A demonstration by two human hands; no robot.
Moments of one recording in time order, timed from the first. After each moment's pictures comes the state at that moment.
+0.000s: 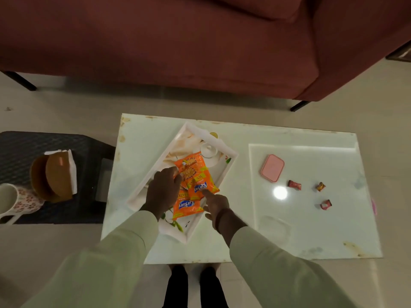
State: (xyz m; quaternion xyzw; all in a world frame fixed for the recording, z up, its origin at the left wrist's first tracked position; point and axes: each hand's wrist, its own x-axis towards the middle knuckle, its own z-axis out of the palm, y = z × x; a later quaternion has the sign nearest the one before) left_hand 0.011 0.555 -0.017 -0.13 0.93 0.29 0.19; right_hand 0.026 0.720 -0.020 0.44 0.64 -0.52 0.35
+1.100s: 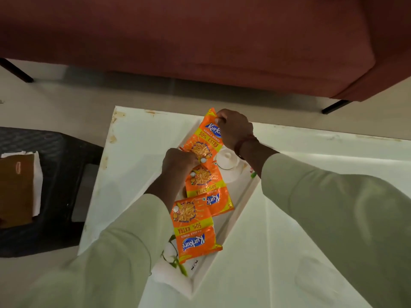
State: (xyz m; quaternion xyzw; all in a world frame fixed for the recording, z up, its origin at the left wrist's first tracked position) left_hand -0.116 0.570 -0.095 -0.42 0.70 0.53 0.21; right_hand -0.208 0.700 -0.082 -0.04 0.96 -0.23 0.14
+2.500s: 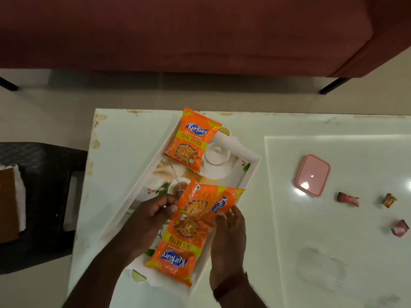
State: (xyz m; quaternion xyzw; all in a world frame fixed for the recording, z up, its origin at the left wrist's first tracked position) left_hand 0.004 0.539 -0.069 -0.14 0.74 0.60 0.28; right_hand 0.025 0.701 -0.069 0.47 0.62 -0.62 0.10
